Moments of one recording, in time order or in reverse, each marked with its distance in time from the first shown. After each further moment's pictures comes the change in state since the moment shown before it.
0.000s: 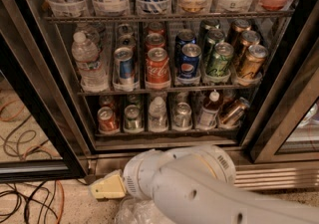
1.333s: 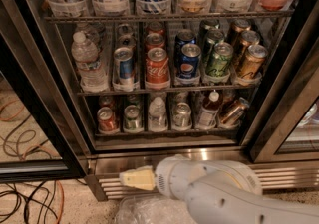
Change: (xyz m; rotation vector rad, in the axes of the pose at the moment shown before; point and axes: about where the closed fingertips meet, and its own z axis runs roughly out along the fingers) arm 0.035 -0.074 0.013 0.079 -0.100 0.190
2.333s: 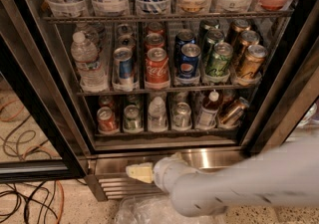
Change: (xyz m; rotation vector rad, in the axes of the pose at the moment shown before) arm 0.019 -0.061 0.078 0.117 -0.089 0.000
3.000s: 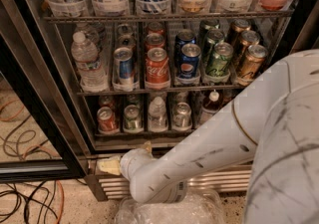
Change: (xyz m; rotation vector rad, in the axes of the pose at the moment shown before) arm -0.030 0.078 0.074 -0.030 -0.056 -0.126
